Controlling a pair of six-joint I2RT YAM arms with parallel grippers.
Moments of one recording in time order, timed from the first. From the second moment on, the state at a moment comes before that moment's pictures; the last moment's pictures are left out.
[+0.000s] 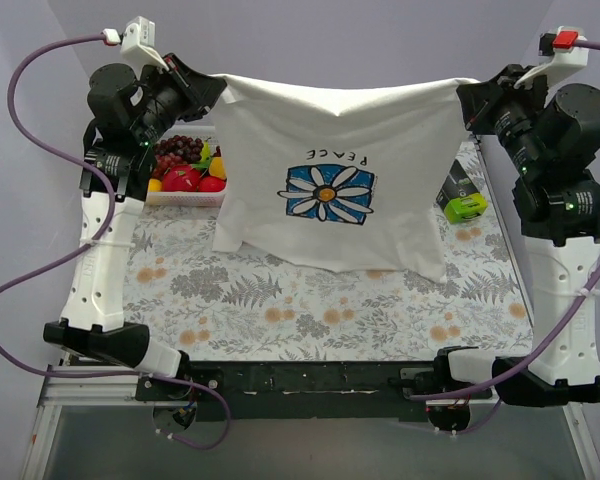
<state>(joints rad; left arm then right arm) -0.20 1.46 1.96 -0.44 0.29 -0.55 0.13 1.25 1.90 -0.57 -0.11 0.25</state>
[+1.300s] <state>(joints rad) -0.20 1.26 2.01 -0.47 0.38 -0.58 0.13 1.03 1.90 -0.55 -0.12 0.28</state>
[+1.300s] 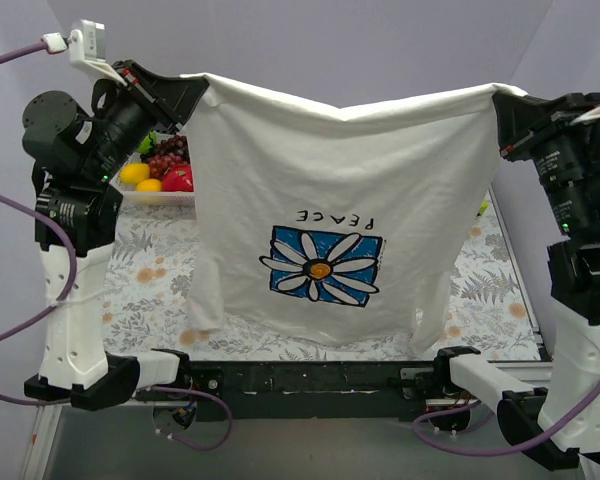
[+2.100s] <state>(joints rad) -0.19 1.87 2.44 -0.26 0.29 -0.58 0.13 1.56 2.18 -0.27 0.05 0.19</state>
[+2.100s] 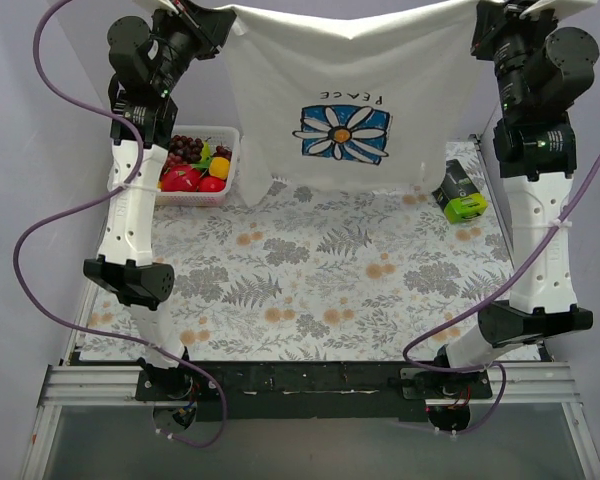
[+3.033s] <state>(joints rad) -0.20 0.99 0.92 -0.14 0.36 -0.61 0.13 0.62 0.83 -0.39 0.01 0.36</state>
